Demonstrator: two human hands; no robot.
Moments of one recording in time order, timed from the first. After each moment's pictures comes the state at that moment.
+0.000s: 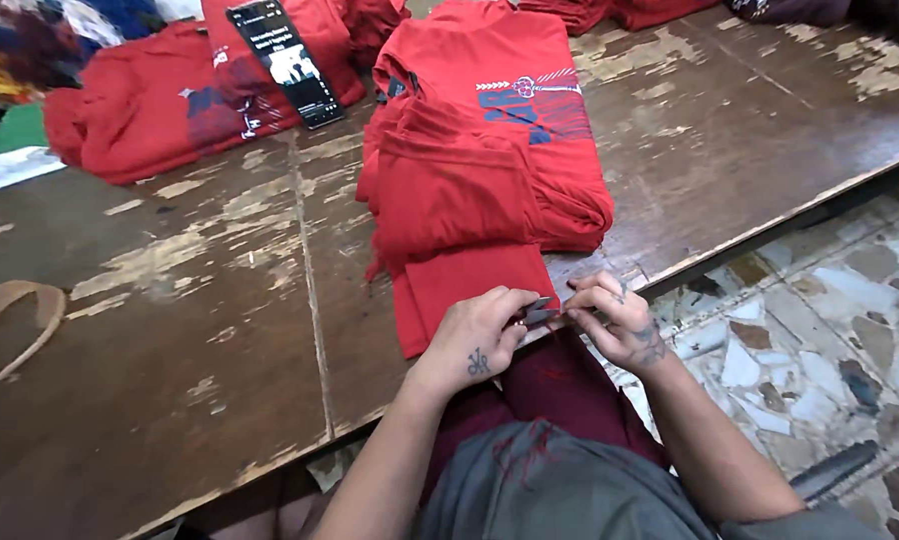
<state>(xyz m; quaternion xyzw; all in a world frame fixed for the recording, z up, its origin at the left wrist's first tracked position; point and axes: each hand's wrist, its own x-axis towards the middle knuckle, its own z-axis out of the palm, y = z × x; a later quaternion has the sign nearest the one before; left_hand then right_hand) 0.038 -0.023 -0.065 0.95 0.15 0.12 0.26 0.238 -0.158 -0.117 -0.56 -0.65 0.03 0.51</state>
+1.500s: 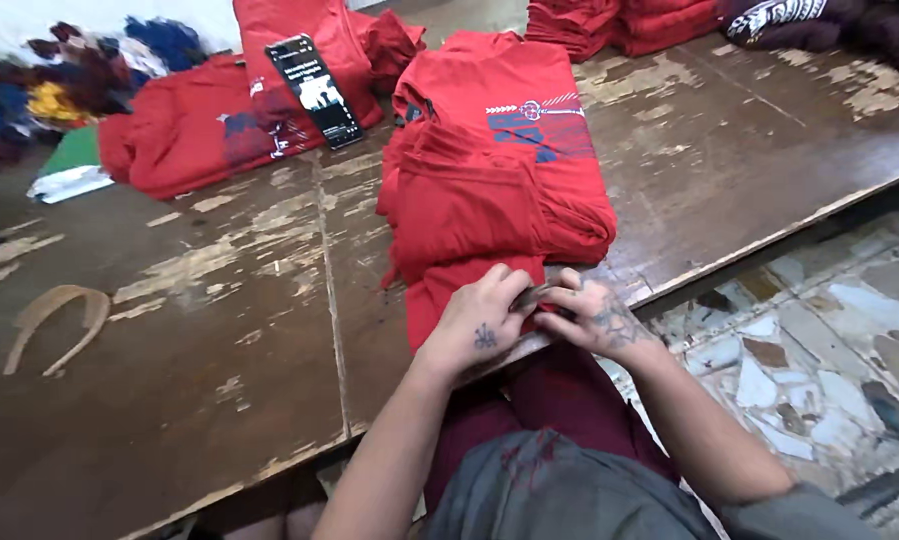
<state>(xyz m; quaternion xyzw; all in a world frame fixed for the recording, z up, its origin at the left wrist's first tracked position) 0.049 -0.016 -0.033 0.94 0.20 0.09 0.27 0.228 -0.131 -0.098 -0.60 -0.67 0.08 0.44</state>
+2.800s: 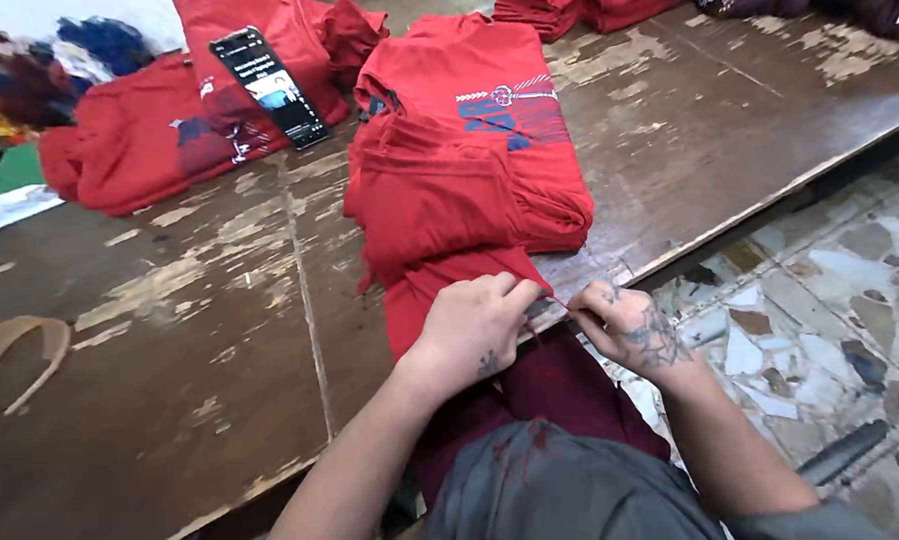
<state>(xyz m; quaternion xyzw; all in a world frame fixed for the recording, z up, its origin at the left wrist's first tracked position) 0.056 -0.035 -0.022 0.99 0.08 0.10 0.07 0.240 -0.175 -0.091 -0.65 -0.66 0.00 0.38</state>
